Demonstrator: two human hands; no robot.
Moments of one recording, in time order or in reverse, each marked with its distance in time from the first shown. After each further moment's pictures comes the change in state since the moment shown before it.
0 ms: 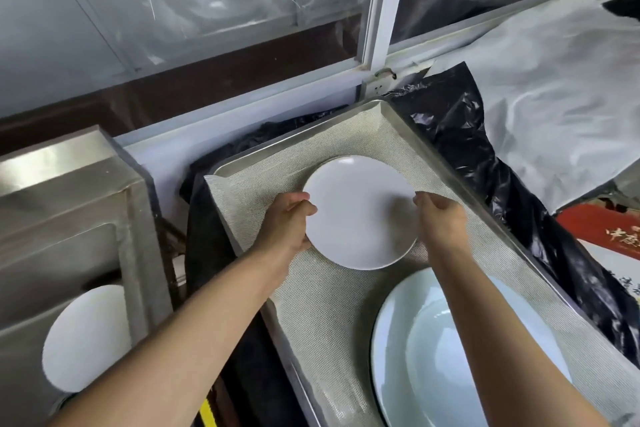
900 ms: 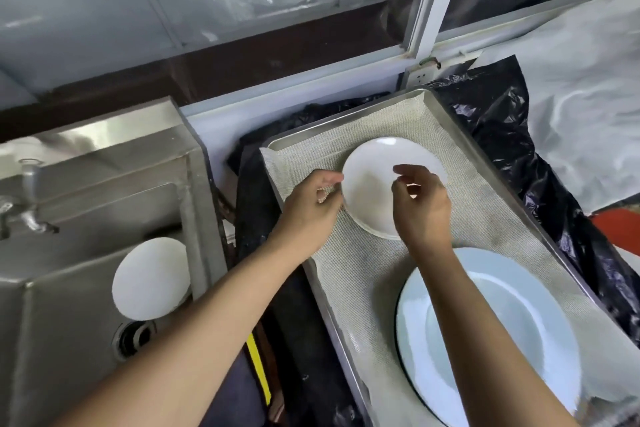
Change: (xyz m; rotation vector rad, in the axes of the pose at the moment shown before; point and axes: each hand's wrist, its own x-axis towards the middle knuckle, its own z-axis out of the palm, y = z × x) left_hand -0.046 0.006 -0.041 0.324 -0.052 0.345; right_hand -0.098 -0.036 0.029 -0.152 -0.153 -0.445
